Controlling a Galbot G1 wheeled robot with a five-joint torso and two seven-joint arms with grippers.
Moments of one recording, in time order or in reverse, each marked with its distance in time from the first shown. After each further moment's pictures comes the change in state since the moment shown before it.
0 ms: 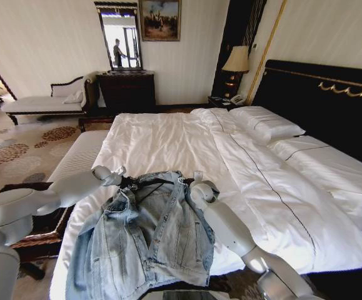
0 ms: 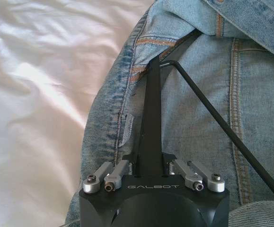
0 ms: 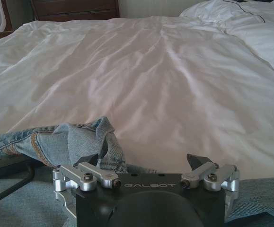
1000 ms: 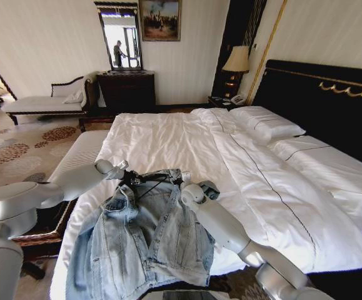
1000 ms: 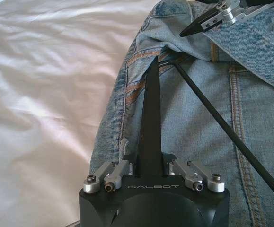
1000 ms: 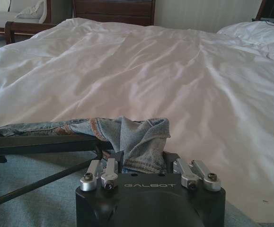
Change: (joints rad) left arm -0.046 -0.057 0.027 0.035 -0.006 -0.043 0.026; right arm 0.088 0.012 -0.163 -0.044 -0.046 0.009 -0.039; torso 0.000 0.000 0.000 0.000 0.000
